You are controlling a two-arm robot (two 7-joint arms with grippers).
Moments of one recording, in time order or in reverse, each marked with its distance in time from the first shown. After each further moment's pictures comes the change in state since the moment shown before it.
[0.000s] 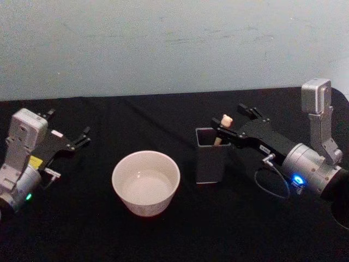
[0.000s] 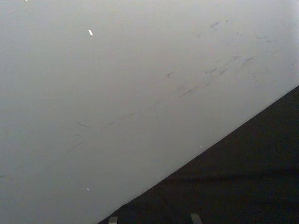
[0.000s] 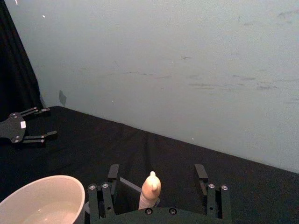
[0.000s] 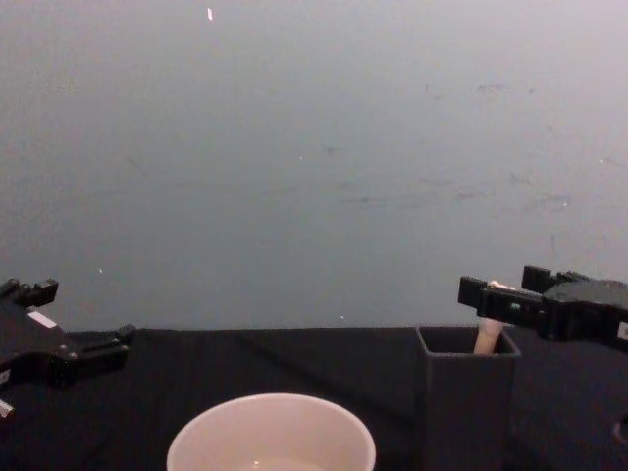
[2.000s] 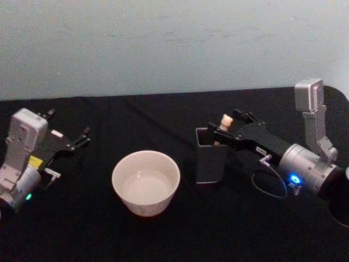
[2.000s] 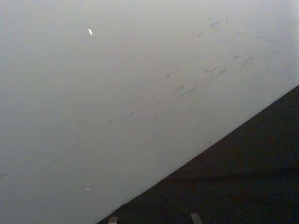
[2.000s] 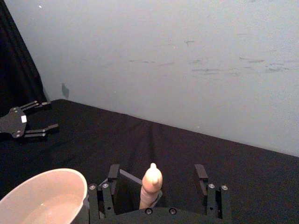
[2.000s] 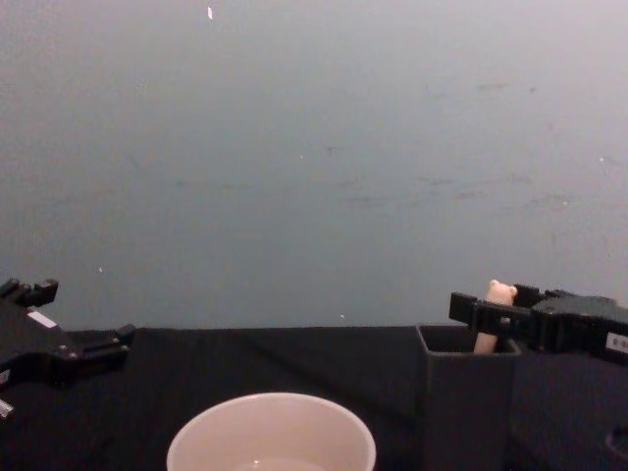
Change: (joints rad) left arm 0.000 0.000 0.000 0.000 0.000 0.000 0.000; right arm 0.029 0.005 -0.025 0.030 0.033 0.052 0.007
